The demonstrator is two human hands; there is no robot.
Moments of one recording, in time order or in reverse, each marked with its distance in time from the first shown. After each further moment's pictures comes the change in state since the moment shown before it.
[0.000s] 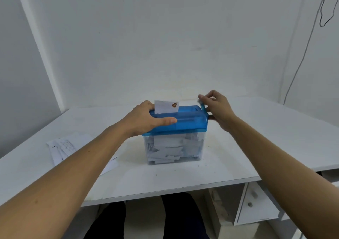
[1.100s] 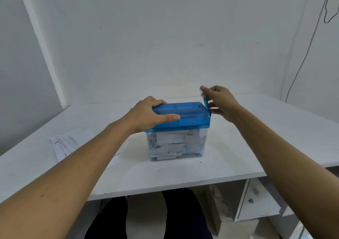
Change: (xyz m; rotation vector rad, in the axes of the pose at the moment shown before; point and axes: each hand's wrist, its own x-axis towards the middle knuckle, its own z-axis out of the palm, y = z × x) left_hand -0.004 0.003 -0.001 0.072 0.002 0.055; right_hand 0.003 -0.012 -0.004 -0.101 -0.027 0.057
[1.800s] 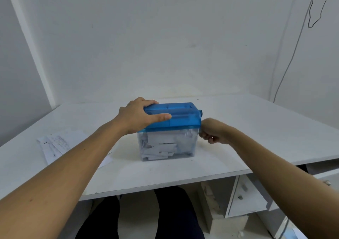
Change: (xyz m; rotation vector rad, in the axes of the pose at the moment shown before) left_hand 0.001 -0.003 0.004 0.118 0.050 -0.019; right_hand -0.035 0.046 0.001 -0.386 -0.287 0.351
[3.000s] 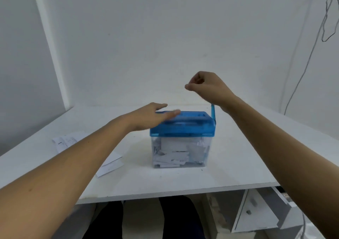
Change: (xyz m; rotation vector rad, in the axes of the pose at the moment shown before) left_hand -0.006 0.020 -0.029 -0.037 -0.183 -0.087; right_hand -0.037 -0.126 -0.023 -0.121 0.384 -0.617
